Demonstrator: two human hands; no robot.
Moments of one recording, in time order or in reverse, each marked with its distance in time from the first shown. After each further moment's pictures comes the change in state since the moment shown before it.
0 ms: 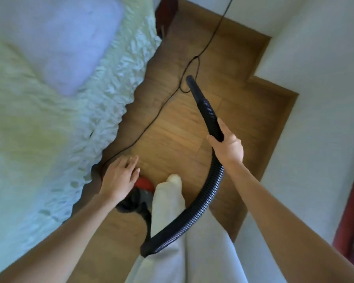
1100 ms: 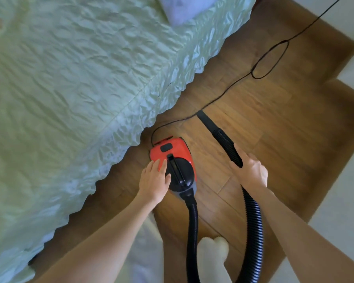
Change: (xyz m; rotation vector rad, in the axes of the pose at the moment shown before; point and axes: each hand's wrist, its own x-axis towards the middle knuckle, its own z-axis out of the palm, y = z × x) left_hand -0.176 -0.143 0.193 -0.199 -0.190 -0.336; right_hand -0.139 0.030 0.286 -0.484 -0.080 -0.269
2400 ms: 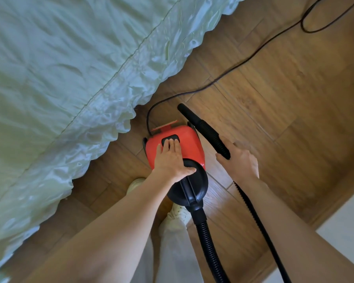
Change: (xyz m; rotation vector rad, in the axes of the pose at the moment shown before) left_hand 0.180 -0.016 0.068 -0.027 -0.474 0.034; right_hand 0.129 -0.049 0.139 -0.178 -0.257 -0.032
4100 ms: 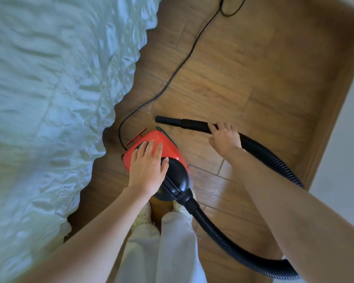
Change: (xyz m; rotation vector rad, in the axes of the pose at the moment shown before) left_hand -0.063 0.023 -0.007 0.172 0.516 0.262; right_hand 0.003 0.074 0.006 -0.257 0.046 0.064
